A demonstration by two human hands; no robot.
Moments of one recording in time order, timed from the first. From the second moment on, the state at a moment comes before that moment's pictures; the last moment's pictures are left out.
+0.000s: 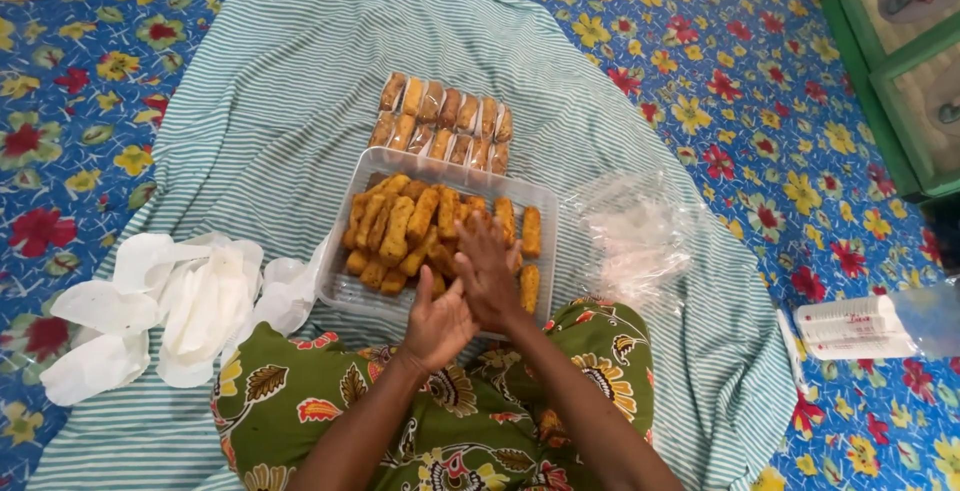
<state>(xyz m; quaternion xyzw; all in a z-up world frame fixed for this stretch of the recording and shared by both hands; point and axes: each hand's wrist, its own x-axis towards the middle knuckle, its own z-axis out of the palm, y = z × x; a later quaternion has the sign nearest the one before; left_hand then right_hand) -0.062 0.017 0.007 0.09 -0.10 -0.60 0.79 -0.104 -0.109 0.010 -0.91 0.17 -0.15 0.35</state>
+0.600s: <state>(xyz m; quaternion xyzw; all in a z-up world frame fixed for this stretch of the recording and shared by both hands) -0.041 0.000 -0.051 -0.08 -0.13 -0.56 0.81 -0.129 0.001 0.044 -0.91 0.17 -0.11 0.36</state>
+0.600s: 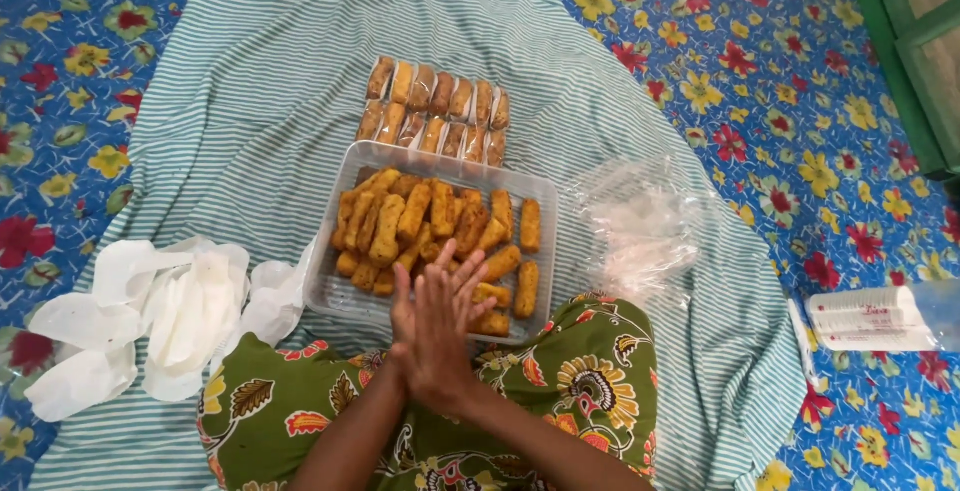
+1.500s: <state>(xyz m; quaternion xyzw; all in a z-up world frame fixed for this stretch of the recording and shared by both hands) -0.059 0.006 -0.014 0.07 0.00 -0.58 0.81 -0.108 -0.094 -0.028 -0.91 0.13 -0.17 0.35</state>
